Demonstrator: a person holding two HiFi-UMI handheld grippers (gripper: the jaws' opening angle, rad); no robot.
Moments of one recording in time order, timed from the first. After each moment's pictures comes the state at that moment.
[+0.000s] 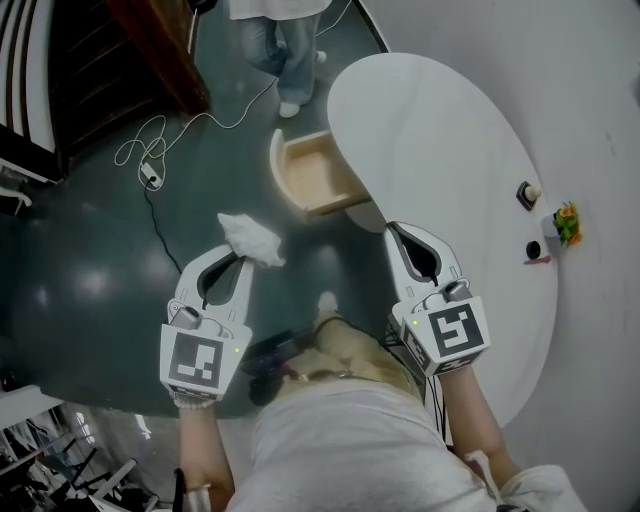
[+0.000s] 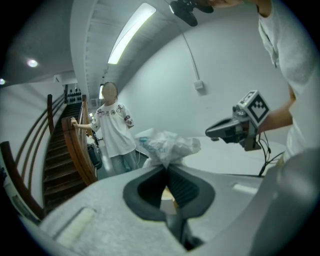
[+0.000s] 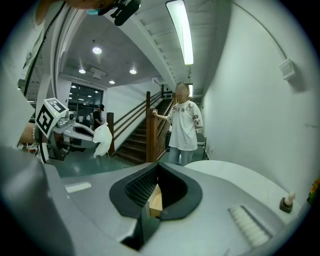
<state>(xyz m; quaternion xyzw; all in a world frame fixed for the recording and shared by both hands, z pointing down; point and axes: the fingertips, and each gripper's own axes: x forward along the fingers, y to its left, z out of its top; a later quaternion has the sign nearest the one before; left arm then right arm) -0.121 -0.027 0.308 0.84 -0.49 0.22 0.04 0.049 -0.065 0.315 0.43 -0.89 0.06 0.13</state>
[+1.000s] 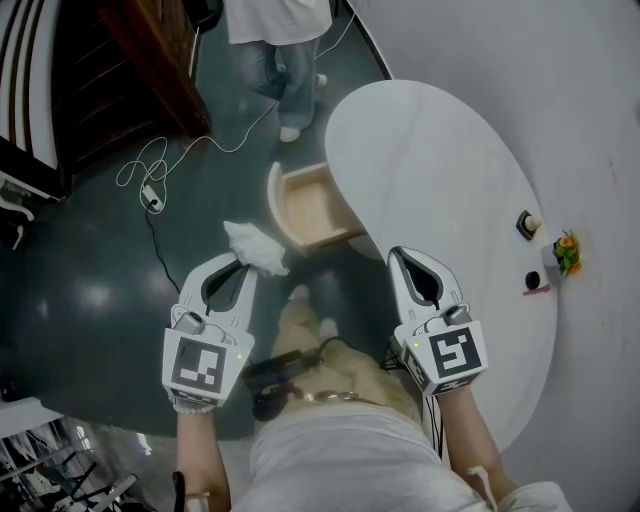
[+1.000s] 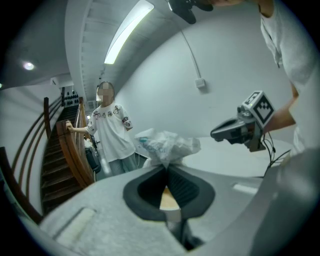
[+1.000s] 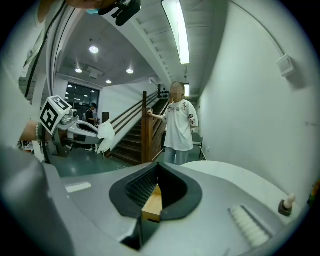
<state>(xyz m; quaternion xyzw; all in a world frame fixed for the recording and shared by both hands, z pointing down) -0.112 -0.086 0.302 0.85 -0.48 0.23 0.02 0.063 -0.104 0.319 0.44 -0.88 0.06 0.13</state>
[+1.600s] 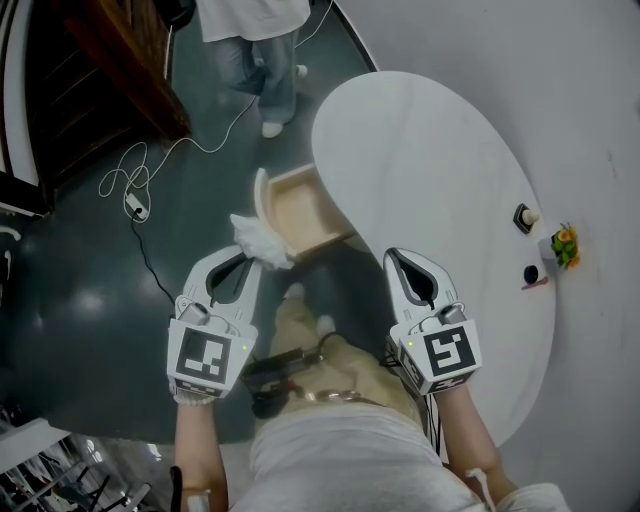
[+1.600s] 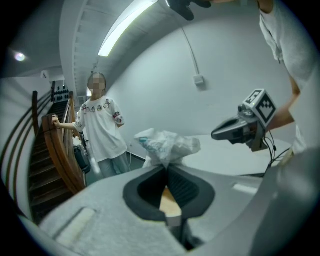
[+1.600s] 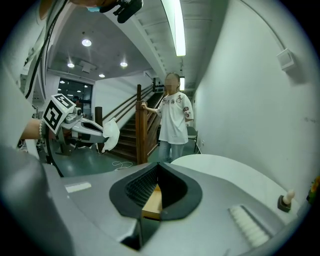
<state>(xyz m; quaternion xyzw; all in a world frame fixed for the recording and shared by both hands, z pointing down) -0.103 -0.145 0.330 0.87 -0.43 0.24 0.02 0.065 -0.142 0.342 0.48 -0.86 0.09 0.16</state>
